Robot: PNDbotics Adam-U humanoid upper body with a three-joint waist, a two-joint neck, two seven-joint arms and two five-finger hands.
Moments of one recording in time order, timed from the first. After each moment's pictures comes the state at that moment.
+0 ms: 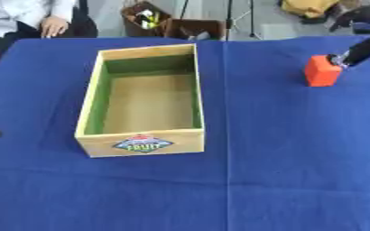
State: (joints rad) left arm -0.14 0.10 0.26 -1.98 -0.05 -0.33 -0.03; right arm -1.22 -0.64 0.10 -0.81 1.30 -0.34 0.62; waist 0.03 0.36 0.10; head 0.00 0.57
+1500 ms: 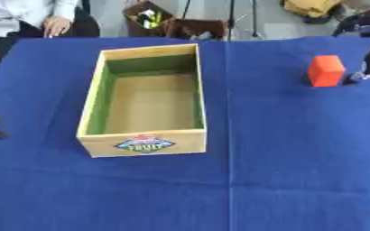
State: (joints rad) left arm -0.14 0.09 0.26 -1.98 -0.06 -0.32 -0.04; right arm -1.21 -0.64 0.11 -0.81 1.26 -0.38 0.65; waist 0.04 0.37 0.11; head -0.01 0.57
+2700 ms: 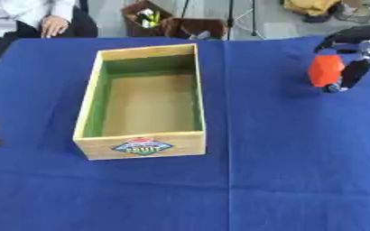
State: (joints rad) left arm -0.14 0.08 0.26 -1.98 -0.06 -0.33 -0.07; right arm -1.22 -0.60 0.09 -0.73 1.31 -0.34 0.61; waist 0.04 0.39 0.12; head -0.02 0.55
